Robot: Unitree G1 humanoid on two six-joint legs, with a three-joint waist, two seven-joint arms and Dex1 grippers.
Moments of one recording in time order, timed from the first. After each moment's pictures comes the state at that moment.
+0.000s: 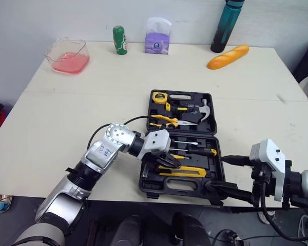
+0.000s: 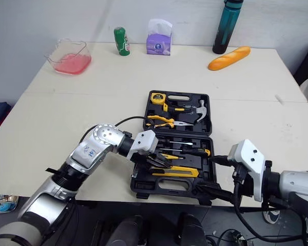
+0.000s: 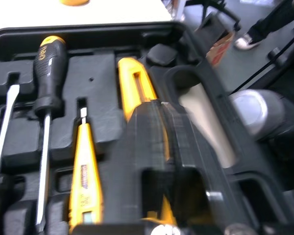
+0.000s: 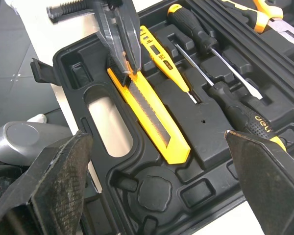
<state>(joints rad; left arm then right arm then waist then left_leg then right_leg) -0.71 0.43 -0.45 0.06 -0.22 0.30 -1.23 0.20 -1.00 -0.48 -0.77 0.88 0.85 0.84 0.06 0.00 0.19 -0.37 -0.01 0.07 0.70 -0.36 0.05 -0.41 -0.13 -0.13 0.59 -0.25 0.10</state>
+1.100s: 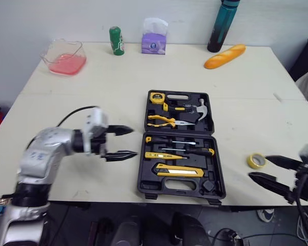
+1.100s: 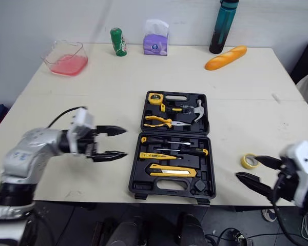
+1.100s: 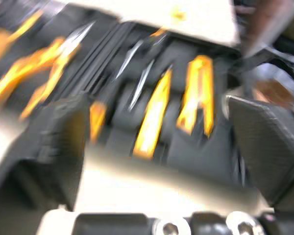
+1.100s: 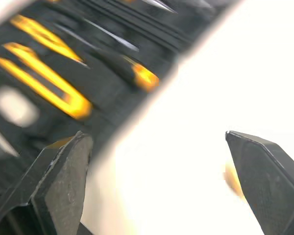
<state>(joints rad) -0.35 0.77 0.15 -0.07 -0.48 0.59 -1.16 0.51 -0.90 -0.88 -0.55 0.76 0.80 0.90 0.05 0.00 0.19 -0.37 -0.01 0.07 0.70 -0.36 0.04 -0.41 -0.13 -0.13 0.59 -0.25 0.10</state>
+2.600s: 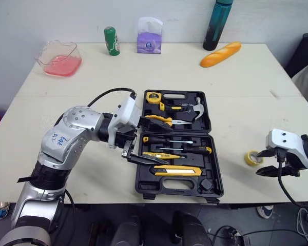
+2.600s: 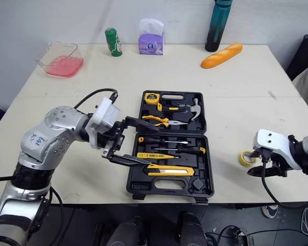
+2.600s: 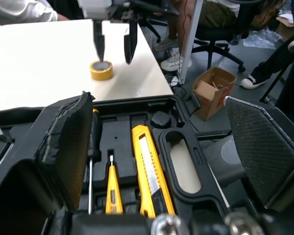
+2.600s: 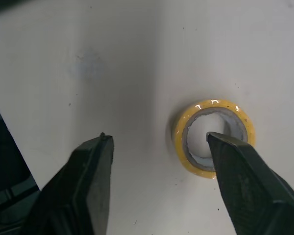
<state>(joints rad) -0.69 0.62 -0.15 -0.26 -0.60 0.57 -1.22 -0.27 -1.32 0.06 0.06 0.22 0.40 1.38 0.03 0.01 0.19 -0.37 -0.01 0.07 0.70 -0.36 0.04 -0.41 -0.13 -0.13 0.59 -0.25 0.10</state>
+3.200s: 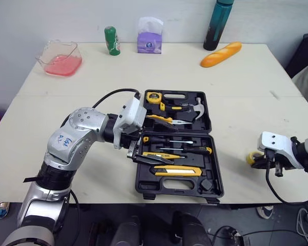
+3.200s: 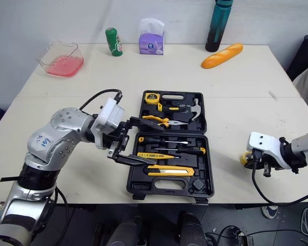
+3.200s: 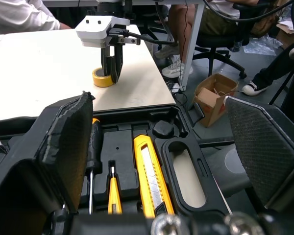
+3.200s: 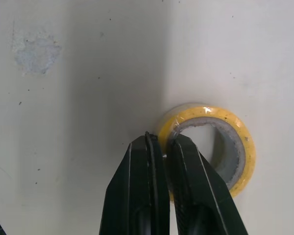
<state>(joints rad) -0.69 0.58 -0.16 -0.26 -0.59 0.56 -1.19 -0.34 -1.22 0.12 0.15 0.10 0.36 1.36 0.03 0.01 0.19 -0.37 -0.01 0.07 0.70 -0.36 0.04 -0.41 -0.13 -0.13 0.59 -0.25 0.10</state>
